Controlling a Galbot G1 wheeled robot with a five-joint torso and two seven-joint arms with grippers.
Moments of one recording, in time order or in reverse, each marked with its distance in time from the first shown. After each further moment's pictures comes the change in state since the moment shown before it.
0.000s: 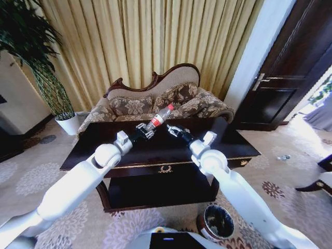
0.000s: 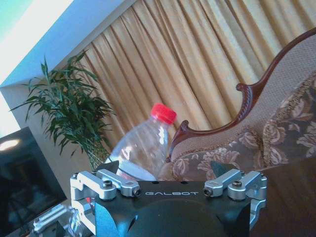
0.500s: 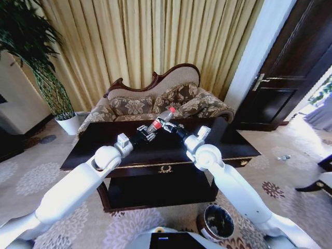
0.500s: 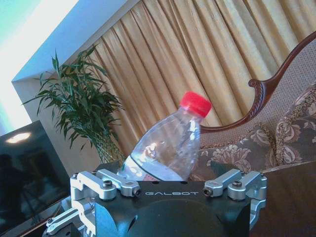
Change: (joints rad) left arm -0.008 -0.009 0.034 -0.033 0.011 0.009 0.001; right arm 0.039 0.001 -0.049 0.001 0.008 -0.008 0.006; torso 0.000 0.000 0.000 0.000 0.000
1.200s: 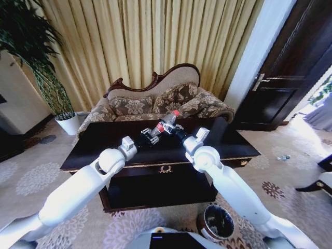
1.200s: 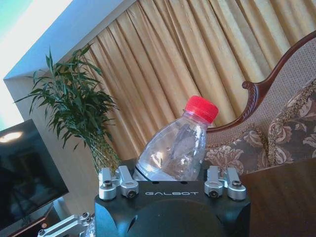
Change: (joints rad) left arm 0.035 -0.012 0.011 -0.036 0.011 0.034 -0.028; right arm -0.023 0.010 -0.003 0.006 -0.039 0.008 0.022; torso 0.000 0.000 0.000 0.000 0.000
